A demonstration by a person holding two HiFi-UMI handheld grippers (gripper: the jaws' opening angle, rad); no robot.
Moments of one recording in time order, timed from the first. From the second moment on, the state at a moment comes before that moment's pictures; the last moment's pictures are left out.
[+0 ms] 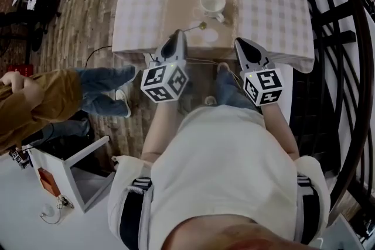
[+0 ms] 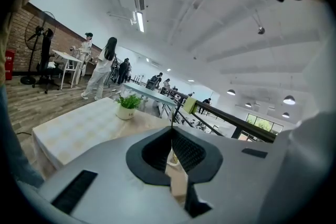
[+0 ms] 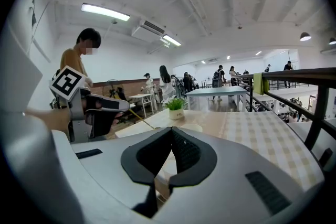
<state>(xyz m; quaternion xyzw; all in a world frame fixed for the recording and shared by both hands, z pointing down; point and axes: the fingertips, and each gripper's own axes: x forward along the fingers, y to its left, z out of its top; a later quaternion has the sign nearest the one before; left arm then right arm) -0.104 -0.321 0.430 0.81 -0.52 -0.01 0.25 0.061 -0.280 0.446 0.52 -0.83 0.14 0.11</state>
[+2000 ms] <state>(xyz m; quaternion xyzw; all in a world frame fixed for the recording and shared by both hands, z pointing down) -0.058 -0.315 0.562 0.79 -0.51 0.10 0.32 0.067 -0.305 0.494 0.47 -0.86 0.16 0.12</state>
